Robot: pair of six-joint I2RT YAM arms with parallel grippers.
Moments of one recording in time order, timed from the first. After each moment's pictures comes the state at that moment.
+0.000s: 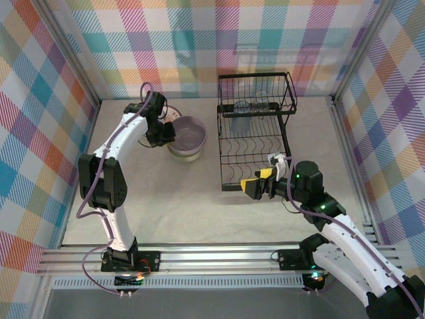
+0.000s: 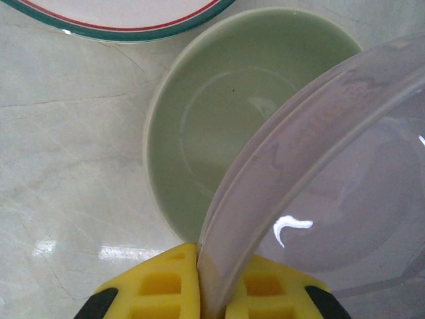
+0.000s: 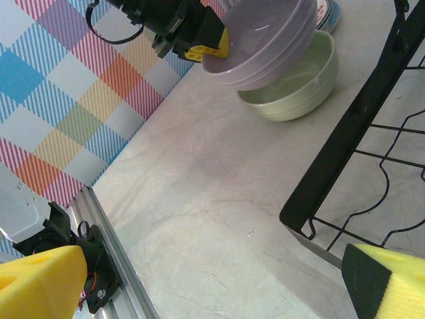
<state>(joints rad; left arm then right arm) -0.21 1.88 1.68 -1.03 0.13 -0.53 0.47 0.71 0.53 -0.18 -0.57 0.41</state>
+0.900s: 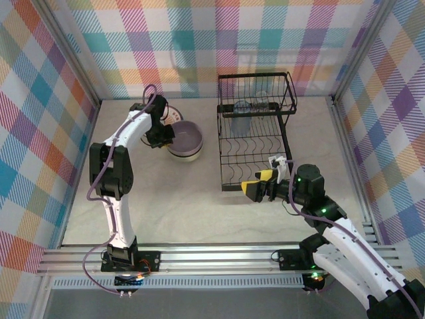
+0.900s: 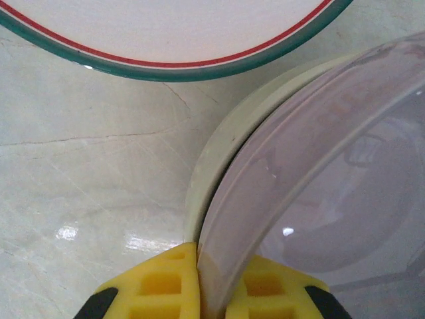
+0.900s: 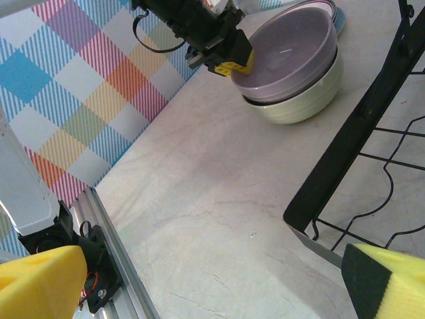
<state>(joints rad) -0.18 2.05 1.75 -1.03 0.09 -0.51 0.48 0.66 0.50 -0.15 -0.57 0.42</state>
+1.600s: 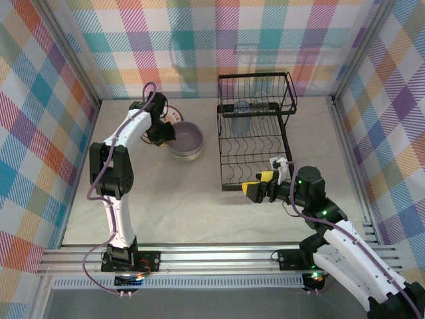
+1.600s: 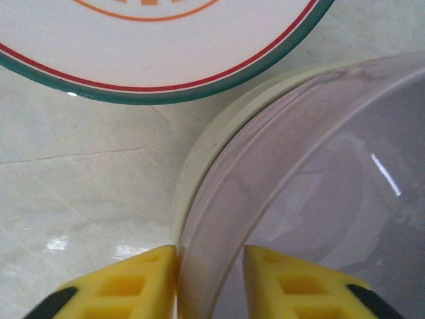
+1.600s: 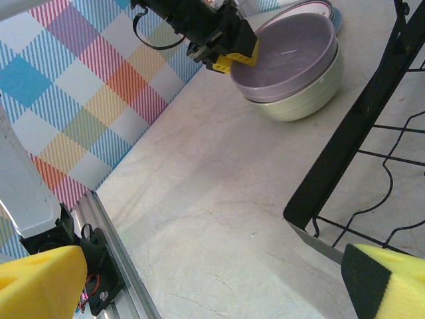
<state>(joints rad) -0.17 2.05 1.79 -1.01 0.11 -0.50 0.48 0.64 0.48 -0.15 -0.56 0.44</state>
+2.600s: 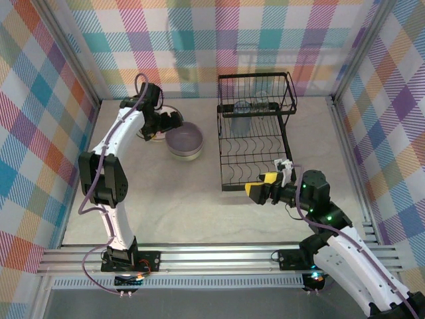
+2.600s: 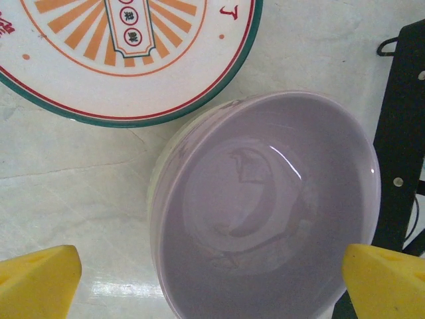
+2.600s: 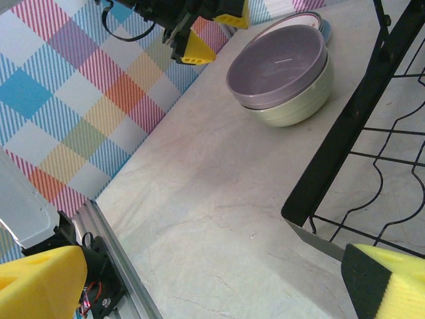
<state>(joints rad) -0.17 1.92 1.79 -0.99 0.12 -0.51 0.48 0.55 0.48 -0.21 -0.52 0.47</state>
